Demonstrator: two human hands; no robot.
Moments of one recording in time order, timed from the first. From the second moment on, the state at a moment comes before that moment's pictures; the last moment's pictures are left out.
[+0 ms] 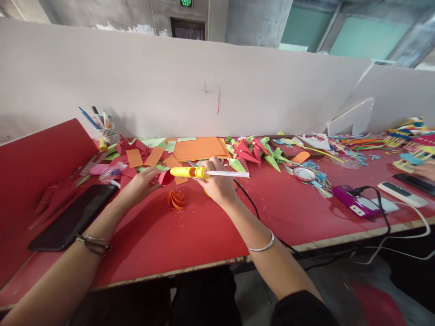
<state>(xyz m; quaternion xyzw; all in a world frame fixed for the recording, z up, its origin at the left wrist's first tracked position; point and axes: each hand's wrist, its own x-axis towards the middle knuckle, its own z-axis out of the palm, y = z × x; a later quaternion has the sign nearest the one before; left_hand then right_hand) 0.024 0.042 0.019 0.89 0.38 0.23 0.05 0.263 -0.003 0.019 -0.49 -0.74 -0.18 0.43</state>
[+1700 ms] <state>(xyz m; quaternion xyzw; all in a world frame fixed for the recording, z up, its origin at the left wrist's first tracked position) 0.027 0.040 0.014 0.85 0.51 0.11 -0.12 0.257 -0.001 0.014 -0.47 -0.77 -0.14 0.42</state>
